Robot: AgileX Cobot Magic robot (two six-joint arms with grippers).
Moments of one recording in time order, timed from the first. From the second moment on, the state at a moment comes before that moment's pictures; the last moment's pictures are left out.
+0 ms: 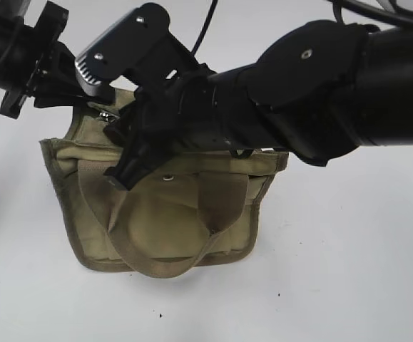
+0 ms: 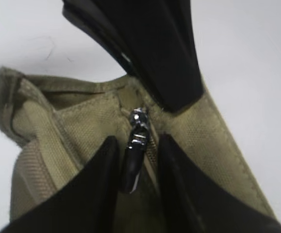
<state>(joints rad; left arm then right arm) -0.17 1.60 -1.12 -1.01 1.01 0.40 0.83 1.73 -1.06 1.19 -0.02 -1.55</state>
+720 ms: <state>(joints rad) -0.17 1.60 -1.12 -1.01 1.01 0.40 0.83 1.71 -1.03 1.19 -0.04 -1.64</state>
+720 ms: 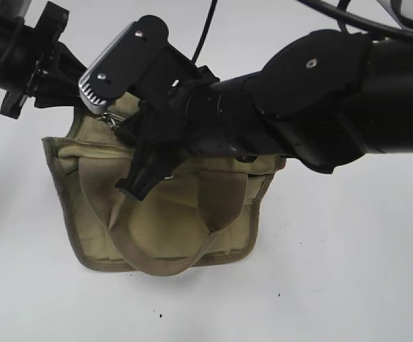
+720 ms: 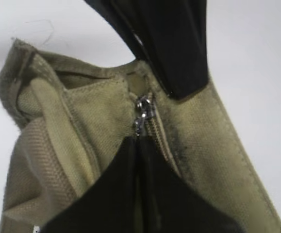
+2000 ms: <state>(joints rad) -0.17 1.60 -1.12 -1.03 1.01 0.40 0.72 1.66 -1.07 0.91 0.19 -1.46</state>
